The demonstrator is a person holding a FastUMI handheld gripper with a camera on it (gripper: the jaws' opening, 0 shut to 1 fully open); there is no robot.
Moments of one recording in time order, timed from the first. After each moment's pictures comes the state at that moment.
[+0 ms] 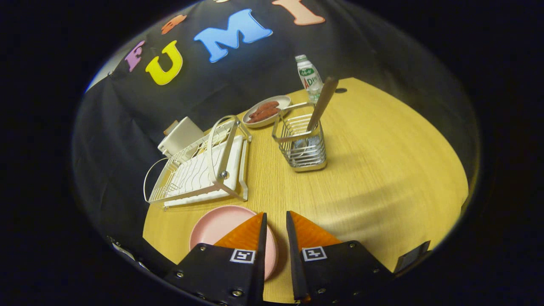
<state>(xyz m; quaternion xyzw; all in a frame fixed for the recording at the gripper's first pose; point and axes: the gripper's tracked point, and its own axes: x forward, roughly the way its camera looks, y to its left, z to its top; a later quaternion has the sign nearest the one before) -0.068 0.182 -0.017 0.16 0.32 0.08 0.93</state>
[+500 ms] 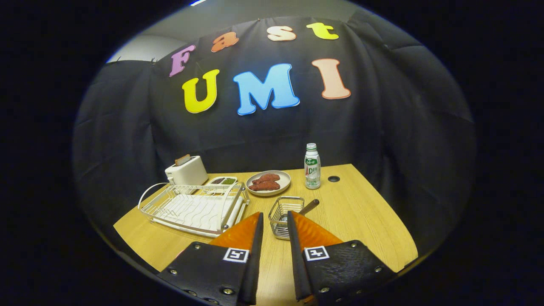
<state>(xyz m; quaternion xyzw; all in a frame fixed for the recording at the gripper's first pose) -0.056 0.137 0.105 0.03 0.12 0.08 0.99</state>
